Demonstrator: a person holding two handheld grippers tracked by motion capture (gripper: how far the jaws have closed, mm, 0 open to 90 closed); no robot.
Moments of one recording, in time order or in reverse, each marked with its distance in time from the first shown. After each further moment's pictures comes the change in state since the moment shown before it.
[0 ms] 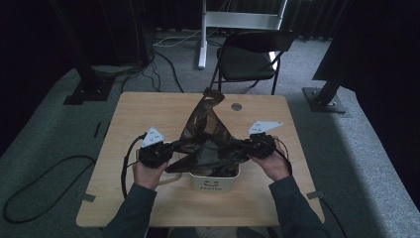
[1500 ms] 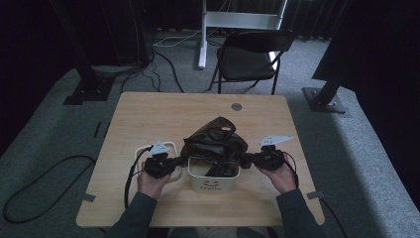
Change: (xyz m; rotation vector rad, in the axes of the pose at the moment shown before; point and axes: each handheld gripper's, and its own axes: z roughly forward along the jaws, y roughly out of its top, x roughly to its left) left arm 0.005 -0.051 0.032 0.165 -0.070 -0.097; right arm -0.018 -0.066 0.001 0.035 0.033 0.168
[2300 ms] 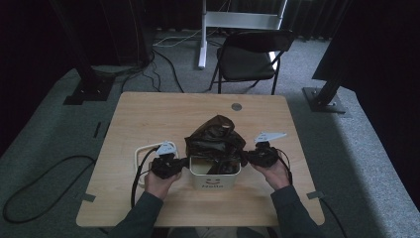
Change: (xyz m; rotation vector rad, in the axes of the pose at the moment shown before) left arm -0.010 0.006 0.014 -0.011 -0.034 -0.005; right arm -0.001 0.011 0.017 -0.009 0.029 0.028
